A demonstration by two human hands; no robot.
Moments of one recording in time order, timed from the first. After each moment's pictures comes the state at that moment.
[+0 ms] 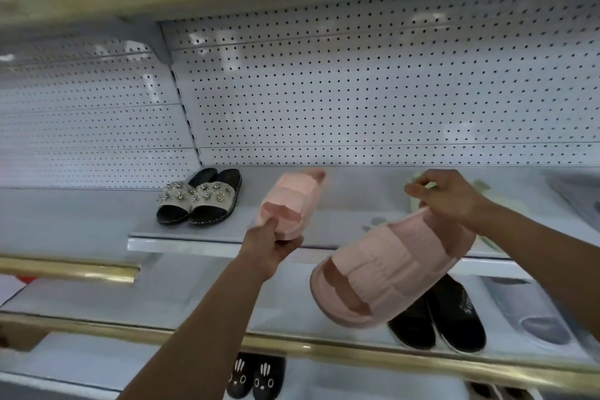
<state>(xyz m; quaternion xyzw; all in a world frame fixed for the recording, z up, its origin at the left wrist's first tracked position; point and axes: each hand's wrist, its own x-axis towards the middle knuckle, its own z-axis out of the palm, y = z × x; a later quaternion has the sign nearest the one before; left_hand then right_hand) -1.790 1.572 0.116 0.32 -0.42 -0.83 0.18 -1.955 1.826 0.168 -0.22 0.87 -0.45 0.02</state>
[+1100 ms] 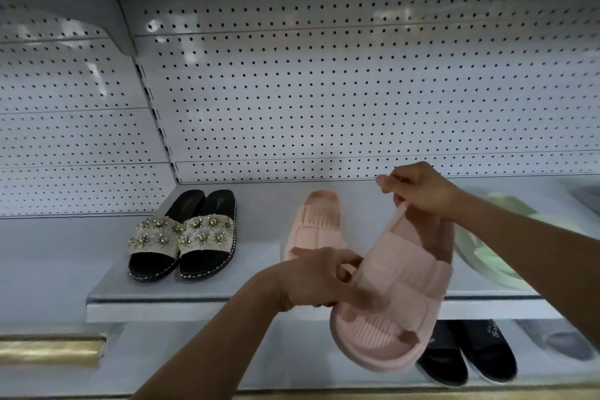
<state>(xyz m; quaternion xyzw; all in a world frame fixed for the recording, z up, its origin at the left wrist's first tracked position) -1.838 1.503 0.141 -0.05 -0.83 -0.52 -0.22 -2.010 1.682 0.179 -0.26 0.88 -0.39 0.03</state>
